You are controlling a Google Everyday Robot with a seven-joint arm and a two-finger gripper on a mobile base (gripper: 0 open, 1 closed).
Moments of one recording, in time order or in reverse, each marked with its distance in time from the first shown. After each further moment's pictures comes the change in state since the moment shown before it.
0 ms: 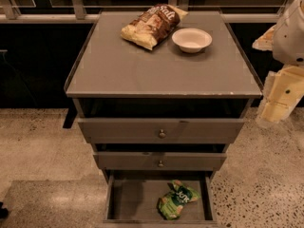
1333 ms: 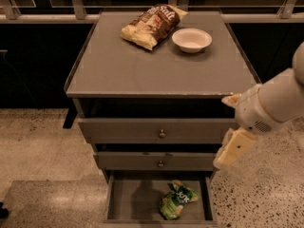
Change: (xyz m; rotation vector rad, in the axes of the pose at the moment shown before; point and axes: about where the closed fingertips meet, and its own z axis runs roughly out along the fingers) arm -0.001 0.039 0.147 -0.084 -0.241 0.110
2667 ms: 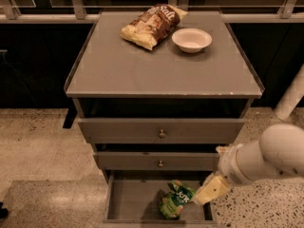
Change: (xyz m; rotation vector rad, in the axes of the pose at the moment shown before) arm 0.075 0.050 0.137 -0.013 -0.038 0.297
